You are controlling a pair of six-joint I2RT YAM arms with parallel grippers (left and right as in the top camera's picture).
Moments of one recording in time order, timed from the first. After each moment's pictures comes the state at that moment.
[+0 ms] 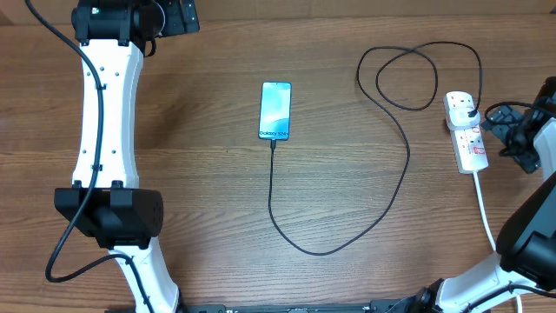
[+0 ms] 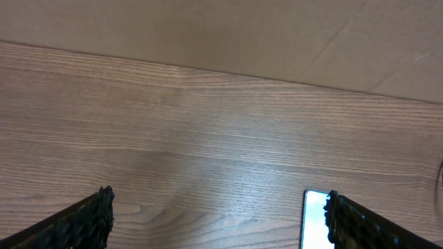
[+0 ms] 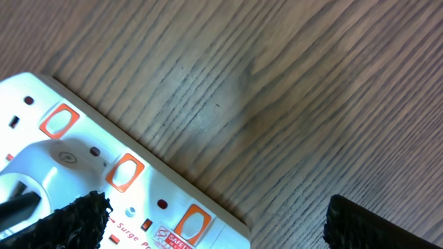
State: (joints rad) left arm -0.04 2.08 2.34 -1.08 -0.02 -0.20; right arm -0.53 1.88 1.35 -0.68 0.07 0.36
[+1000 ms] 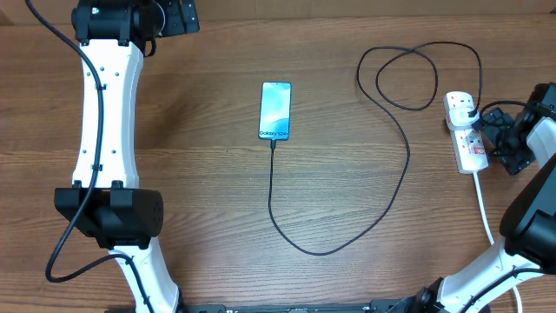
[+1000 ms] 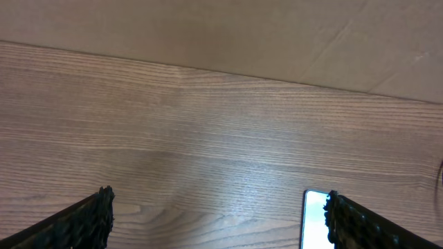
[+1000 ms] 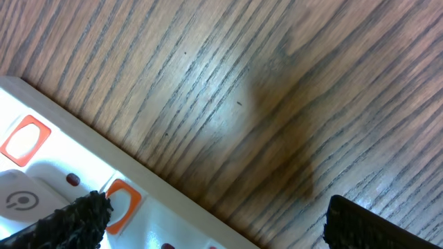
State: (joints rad) left arm -0.04 2.08 2.34 -1.08 -0.02 -0.20; right arm -0.53 1.99 1.35 -0.61 -0.03 0.44
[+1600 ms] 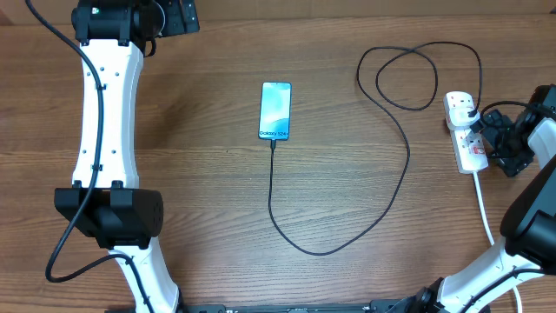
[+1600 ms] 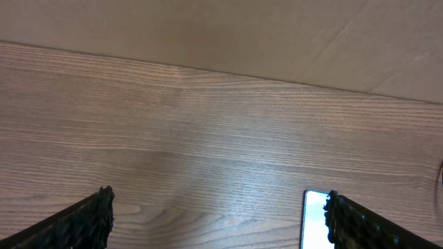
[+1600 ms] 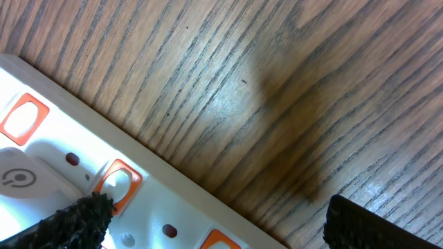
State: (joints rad) left arm -0.04 2.08 2.34 -1.08 -0.02 -0.20; right arm -0.54 1.99 1.35 -0.64 -0.07 0.44
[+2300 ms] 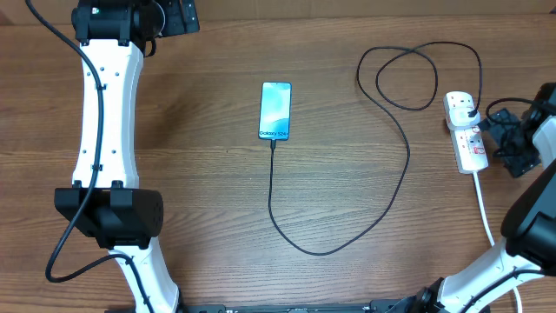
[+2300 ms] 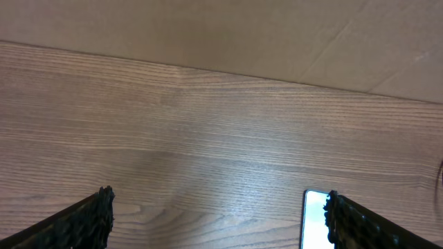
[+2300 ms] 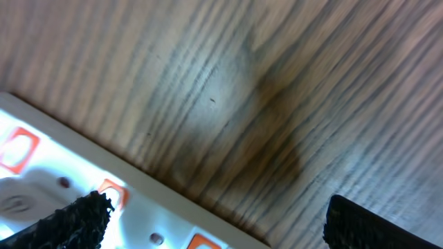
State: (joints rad) left arm -0.04 2.08 2.34 -1.08 -0.02 -0.20; right arm -0.55 1.99 1.38 -0.67 -0.01 0.50
